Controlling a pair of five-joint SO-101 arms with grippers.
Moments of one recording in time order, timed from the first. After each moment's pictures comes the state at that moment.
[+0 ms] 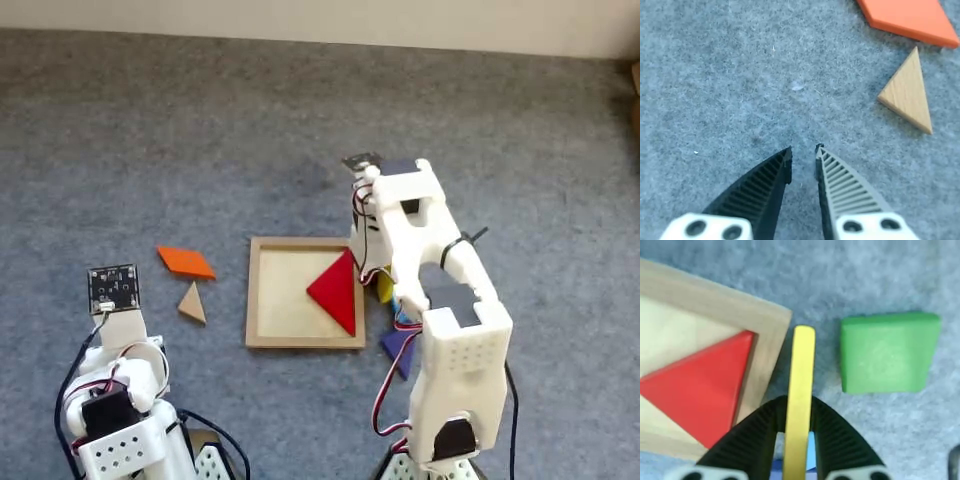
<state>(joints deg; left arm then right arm) -29.1 -102.5 96.0 75.5 -7.4 -17.8 27.2 -3.3 81.5 12.8</state>
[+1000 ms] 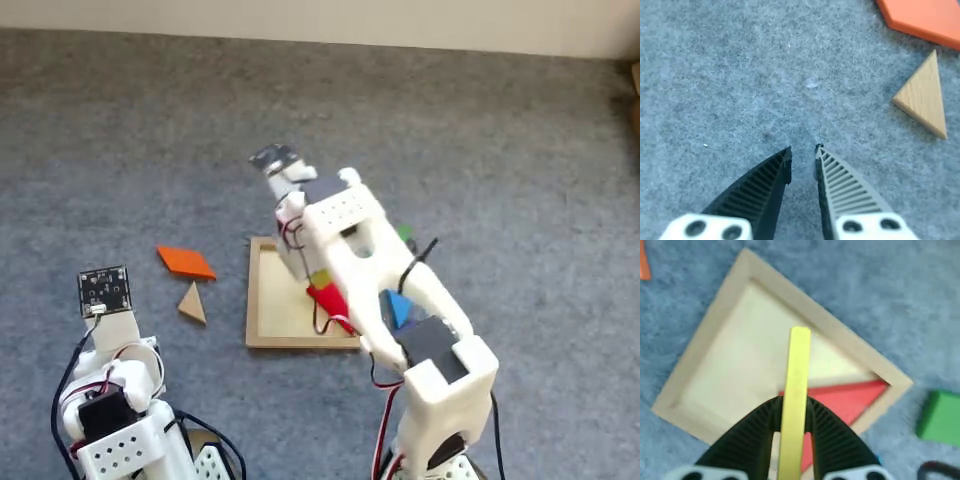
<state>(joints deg) -32.3 -102.5 96.0 75.5 -7.4 -36.8 15.3 2.3 71.6 12.6</state>
